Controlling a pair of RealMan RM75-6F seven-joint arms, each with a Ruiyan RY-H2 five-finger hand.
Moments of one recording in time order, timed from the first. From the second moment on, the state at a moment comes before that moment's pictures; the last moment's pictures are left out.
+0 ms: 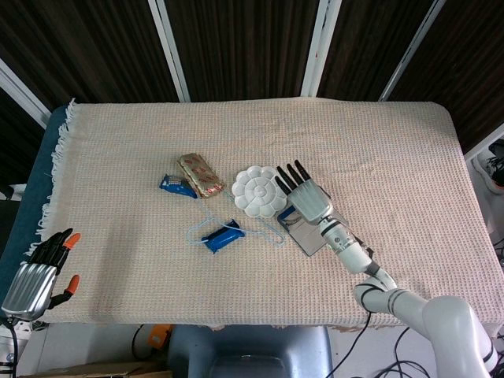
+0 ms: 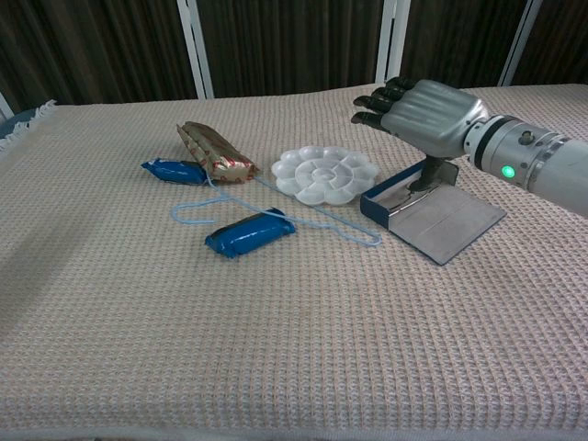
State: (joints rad) left arm -0.17 -1.10 0.01 -1.59 1.59 1.42 -0.03; right arm 0.84 -1.75 0.15 -0.82 -1.47 0.98 -0.50
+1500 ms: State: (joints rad) left arm -0.17 -1.11 0.02 -1.60 1.62 1.43 -0.02; right arm 0.63 -1.68 -0.06 -0.70 -1.68 1.17 -0.08
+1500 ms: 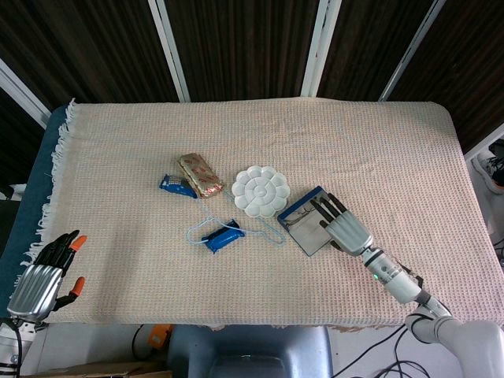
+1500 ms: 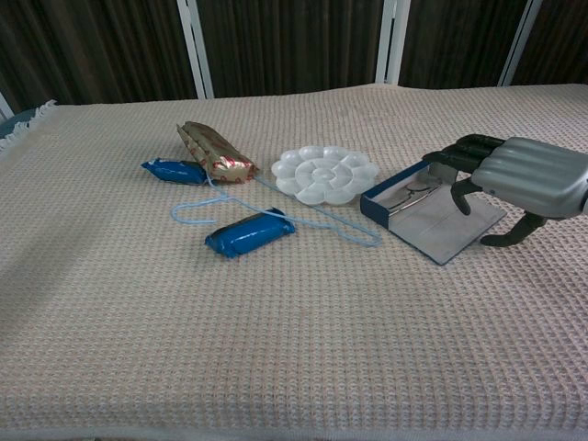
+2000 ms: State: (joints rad) left arm -0.17 -1.11 0.02 -1.60 1.62 1.44 -0.02; right arm 0.64 -1.69 -0.06 -0.68 -1.68 1.15 -0.11
